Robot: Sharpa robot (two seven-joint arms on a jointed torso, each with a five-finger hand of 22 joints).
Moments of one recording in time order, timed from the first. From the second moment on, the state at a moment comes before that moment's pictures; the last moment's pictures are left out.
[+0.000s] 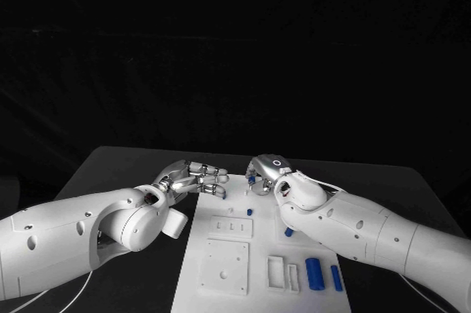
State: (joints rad) left arm 1.43 -0.83 -0.18 1.56 -0.10 -0.28 0.27; left_hand 1.35 -0.03 0.05 -0.10 0.17 1.05 0.14 0.07 0.08 1.18 0.11 0.07 0.06 1.20 0.07 0.25 0.10 0.05 0.99 0.05 0.39 0.15; right arm 1.21 -0.41 0.09 1.07 -1.84 -0.43 -0.26; right_hand 1.26 -0.12 0.67 -0.23 0.15 1.25 0.08 0.06 0.09 1.29 0.06 0.06 0.06 1.44 -0.05 0.86 0.66 0.10 1.39 -0.07 0.69 1.31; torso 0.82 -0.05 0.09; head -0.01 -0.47
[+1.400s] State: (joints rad) left arm 1.43 -0.82 -0.18 1.55 -0.10 -0.28 0.27; left_hand 1.35 -0.03 0.05 -0.09 0.17 1.05 0.14 0.07 0.08 1.18 0.11 0.07 0.06 1.20 0.07 0.25 0.10 0.05 0.99 0.05 0.39 0.14; right arm 1.21 -0.40 0.09 1.07 -1.83 -0.41 -0.25; right_hand 1.26 -0.12 0.64 -0.22 0.17 1.24 0.09 0.06 0.08 1.28 0.06 0.05 0.06 1.44 -0.05 0.86 0.65 0.09 1.39 -0.07 0.68 1.31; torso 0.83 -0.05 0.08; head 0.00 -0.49
